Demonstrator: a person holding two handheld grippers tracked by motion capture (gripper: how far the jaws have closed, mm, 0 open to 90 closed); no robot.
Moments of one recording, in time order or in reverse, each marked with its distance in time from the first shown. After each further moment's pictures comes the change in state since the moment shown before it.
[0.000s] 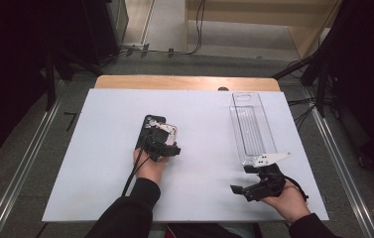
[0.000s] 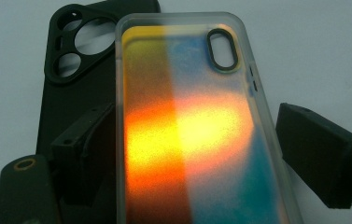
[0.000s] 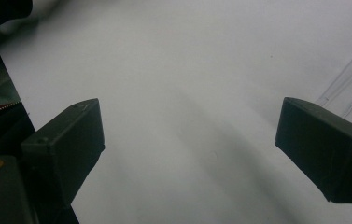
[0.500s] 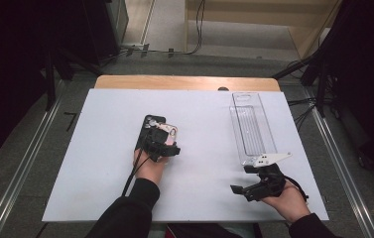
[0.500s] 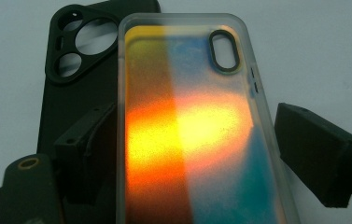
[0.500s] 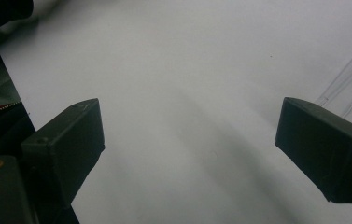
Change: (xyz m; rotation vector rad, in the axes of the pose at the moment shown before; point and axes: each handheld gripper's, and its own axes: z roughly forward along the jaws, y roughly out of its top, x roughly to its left) left arm 0.001 0.000 -0.001 -0.006 -0.006 0.000; right arm 0.000 0.000 0.000 0.000 0.001 0.001
